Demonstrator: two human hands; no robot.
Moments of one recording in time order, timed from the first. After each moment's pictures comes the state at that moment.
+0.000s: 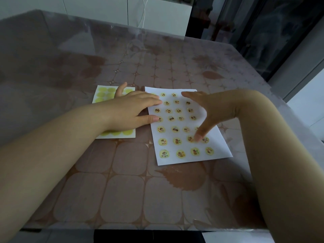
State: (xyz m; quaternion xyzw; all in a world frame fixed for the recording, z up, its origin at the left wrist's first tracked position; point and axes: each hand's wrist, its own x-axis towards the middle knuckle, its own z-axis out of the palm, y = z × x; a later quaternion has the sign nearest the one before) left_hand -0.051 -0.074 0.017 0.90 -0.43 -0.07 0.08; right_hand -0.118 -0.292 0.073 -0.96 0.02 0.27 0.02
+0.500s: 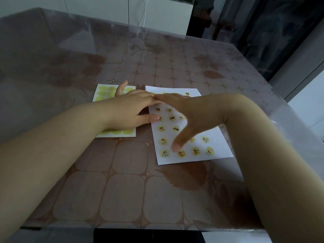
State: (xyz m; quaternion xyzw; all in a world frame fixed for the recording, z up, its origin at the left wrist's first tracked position) left_hand -0.049 -0.074 0.016 0.90 -0.43 -0.07 0.08; right_hand -0.125 -0.250 0.076 -0.96 -0.10 0.26 0.06
